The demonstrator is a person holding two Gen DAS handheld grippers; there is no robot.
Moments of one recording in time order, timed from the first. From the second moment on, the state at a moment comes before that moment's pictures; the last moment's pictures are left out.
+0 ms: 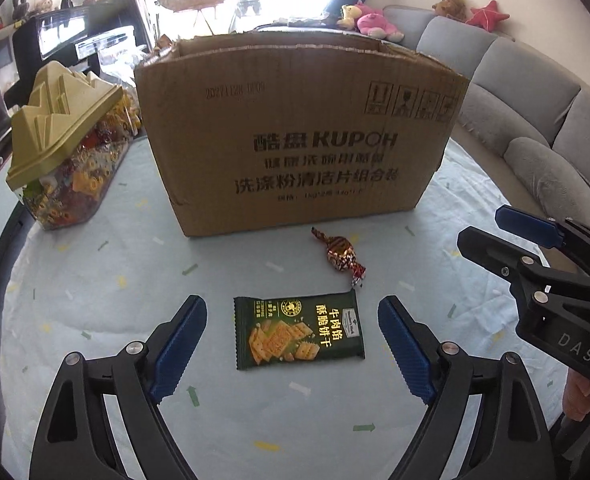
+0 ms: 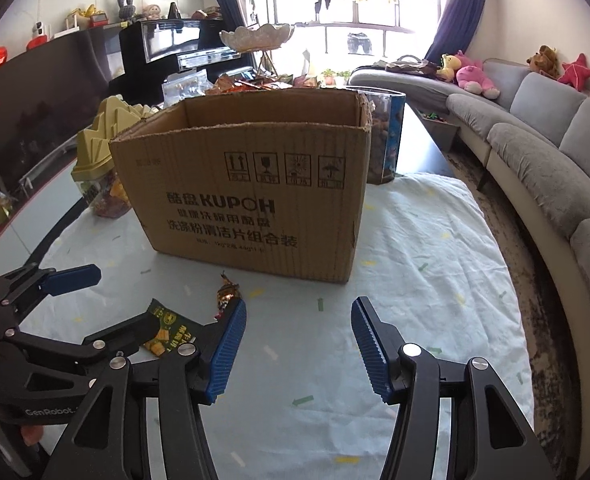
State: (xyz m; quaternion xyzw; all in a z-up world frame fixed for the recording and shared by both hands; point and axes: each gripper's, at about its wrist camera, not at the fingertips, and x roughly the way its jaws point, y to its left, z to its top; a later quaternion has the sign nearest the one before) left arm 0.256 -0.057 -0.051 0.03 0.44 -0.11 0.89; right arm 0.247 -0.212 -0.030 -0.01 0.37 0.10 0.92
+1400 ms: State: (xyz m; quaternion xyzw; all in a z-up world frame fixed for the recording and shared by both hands) left arm 0.259 -0.023 -0.074 -0.01 0.44 -0.10 0.89; right arm 0.257 -0.177 -0.069 -0.03 0.42 0.10 0.90
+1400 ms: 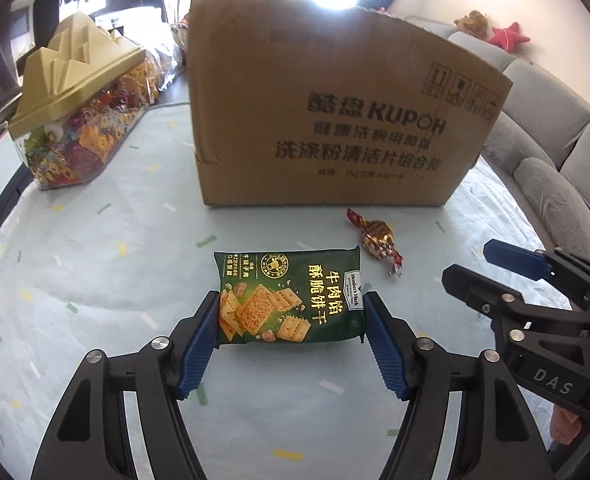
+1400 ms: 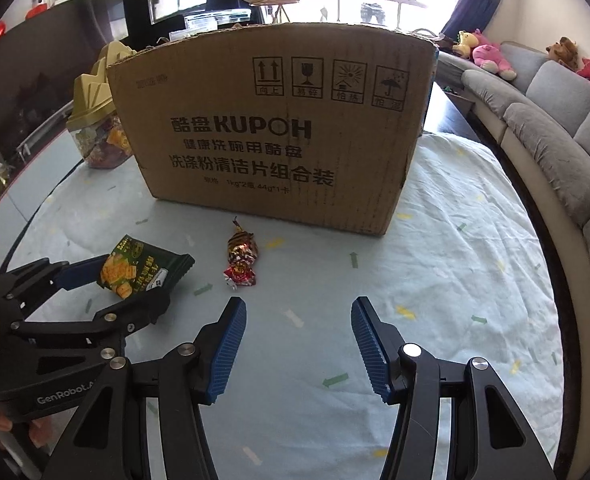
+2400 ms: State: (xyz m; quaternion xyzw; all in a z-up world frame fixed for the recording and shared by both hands) left arm 0.281 0.013 -0.071 -0.03 0.43 -0.07 0.90; right arm 0.313 -0.112 -0.098 -0.06 0.45 0.12 0.88
